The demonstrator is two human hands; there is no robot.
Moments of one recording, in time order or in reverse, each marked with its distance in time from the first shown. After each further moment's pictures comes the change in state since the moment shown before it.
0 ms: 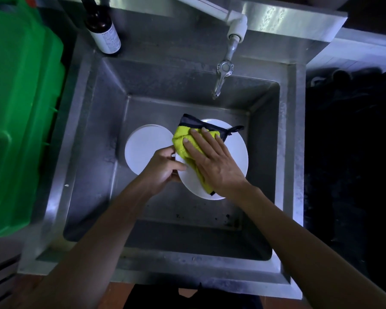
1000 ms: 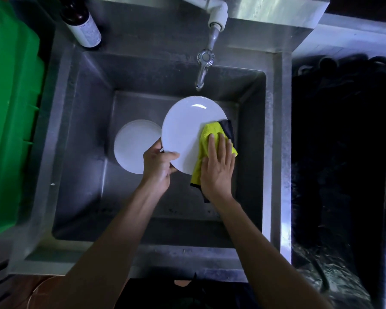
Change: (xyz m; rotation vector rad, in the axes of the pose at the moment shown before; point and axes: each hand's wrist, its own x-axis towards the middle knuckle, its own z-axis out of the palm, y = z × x) left_hand 0.000 -0.006 0.047 -0.248 0.408 0.016; right_hand -0.037 -0.014 0.041 0.269 0.151 0.759
